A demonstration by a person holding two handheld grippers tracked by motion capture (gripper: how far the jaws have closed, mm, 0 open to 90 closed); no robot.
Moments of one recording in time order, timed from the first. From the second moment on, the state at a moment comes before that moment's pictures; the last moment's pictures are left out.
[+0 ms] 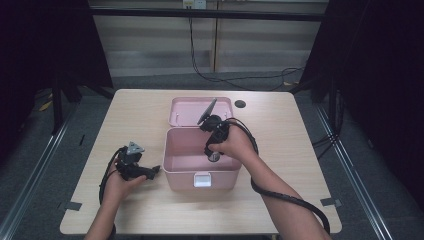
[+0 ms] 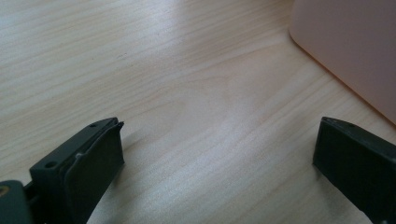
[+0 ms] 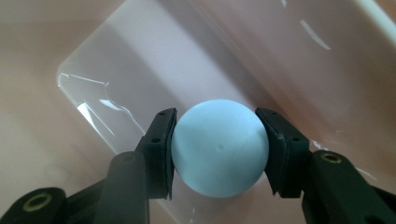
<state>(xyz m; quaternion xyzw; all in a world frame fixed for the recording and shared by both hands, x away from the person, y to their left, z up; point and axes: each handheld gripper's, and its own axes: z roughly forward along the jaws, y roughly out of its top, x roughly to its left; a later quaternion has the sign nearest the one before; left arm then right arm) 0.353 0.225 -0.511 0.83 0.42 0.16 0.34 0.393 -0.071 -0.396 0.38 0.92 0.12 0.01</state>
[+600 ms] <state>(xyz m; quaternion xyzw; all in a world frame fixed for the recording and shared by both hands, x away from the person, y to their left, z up) 0.353 0.225 -0.511 0.83 0.42 0.16 0.34 0.402 -0.063 -0.411 0.40 0.91 0.12 0.01</state>
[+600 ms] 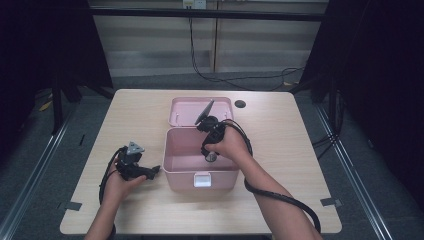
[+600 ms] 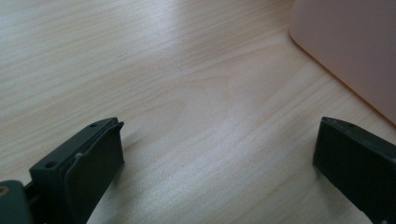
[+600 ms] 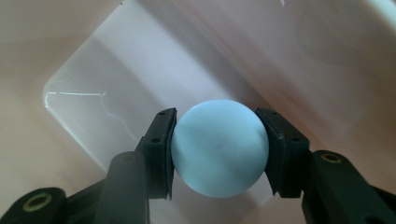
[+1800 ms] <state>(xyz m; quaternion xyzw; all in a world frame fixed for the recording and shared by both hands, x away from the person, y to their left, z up) 0.353 0.225 -0.511 0.83 0.42 0.16 0.34 0.412 -0.055 -0.434 0.43 0.89 0.14 0.01</state>
